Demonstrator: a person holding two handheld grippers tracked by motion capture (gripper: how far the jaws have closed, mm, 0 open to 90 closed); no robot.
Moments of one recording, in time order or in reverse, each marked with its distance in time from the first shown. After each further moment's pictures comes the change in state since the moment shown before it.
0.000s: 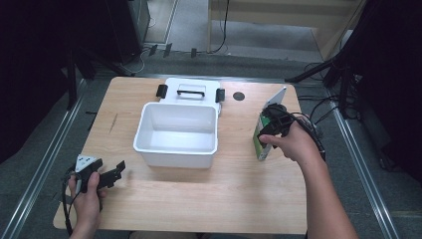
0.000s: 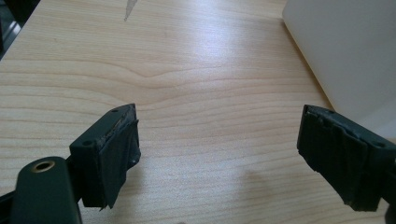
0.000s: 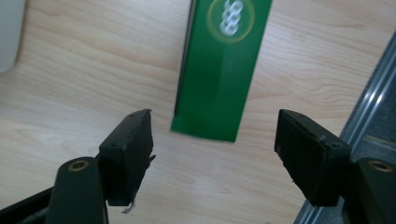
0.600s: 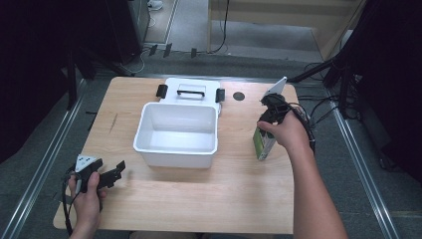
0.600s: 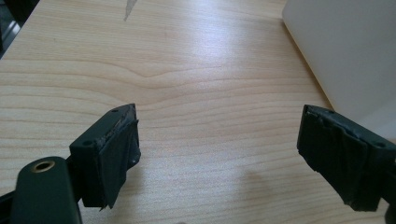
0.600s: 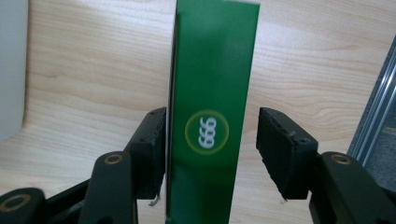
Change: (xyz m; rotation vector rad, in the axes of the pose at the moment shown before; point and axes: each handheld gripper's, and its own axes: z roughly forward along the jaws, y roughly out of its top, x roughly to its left) left arm 0.000 0.000 0.000 0.001 -0.001 -0.002; right arm -0.011 0.036 0.009 -0.012 0.035 0.117
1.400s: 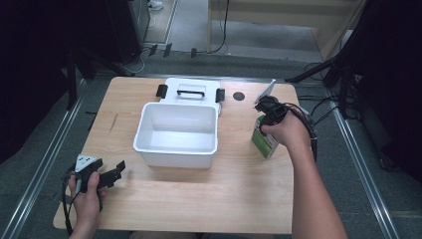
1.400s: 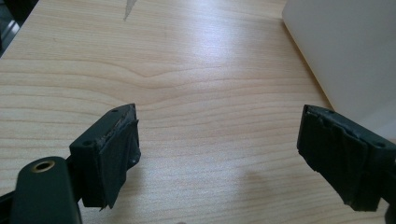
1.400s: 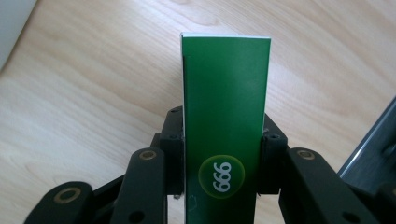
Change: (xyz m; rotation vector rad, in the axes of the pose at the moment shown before) left arm 0.000 0.000 0.000 0.001 -0.001 -0.001; right arm 0.004 -0.004 0.006 -0.075 -0.006 -0.405
